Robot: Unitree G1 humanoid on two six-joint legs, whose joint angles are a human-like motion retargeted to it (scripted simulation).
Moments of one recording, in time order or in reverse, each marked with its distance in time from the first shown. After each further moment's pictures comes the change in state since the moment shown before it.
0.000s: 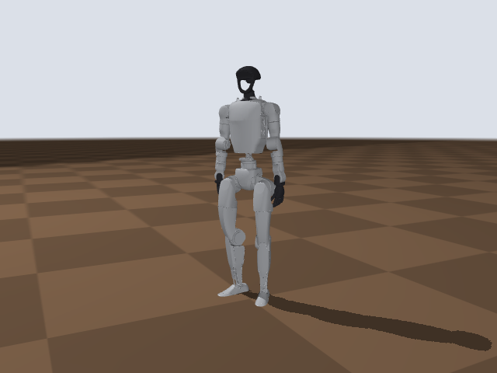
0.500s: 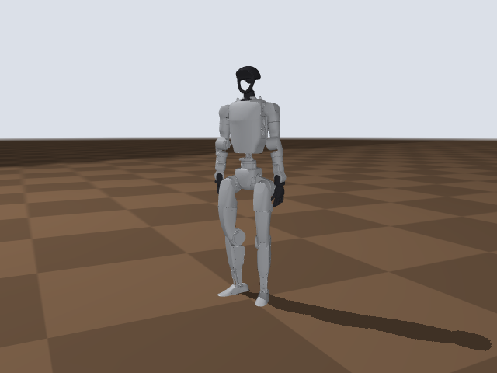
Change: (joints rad) left arm 0.000 0.001 0.000 0.001 -0.001 -0.001 0.000; right arm 0.000 0.000 0.001 -0.001 -0.009 -0.003 -0.002; waist -0.001 0.000 -0.001; left_leg 0.000 -0.001 0.000 -0.001 0.000 0.000; right_leg -0.001 0.000 -0.001 0.000 0.000 0.000
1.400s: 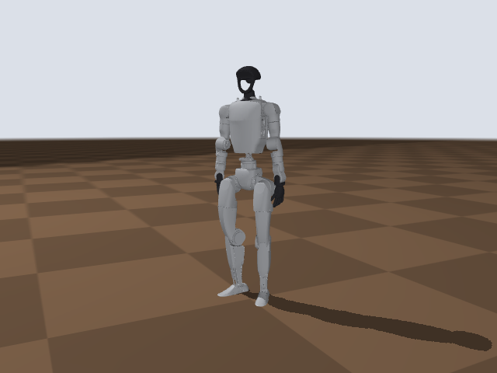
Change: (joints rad) left arm -0.001 0.001 -0.002 0.002 0.000 -0.002 0.003; right arm 0.000 0.001 0.005 -0.001 -0.014 -0.006 -0.004; waist -0.002 -0.002 0.000; left_leg -0.001 -0.001 -0.002 -0.002 0.001 0.001; right_leg -0.002 -0.001 -0.001 0.000 0.002 0.000
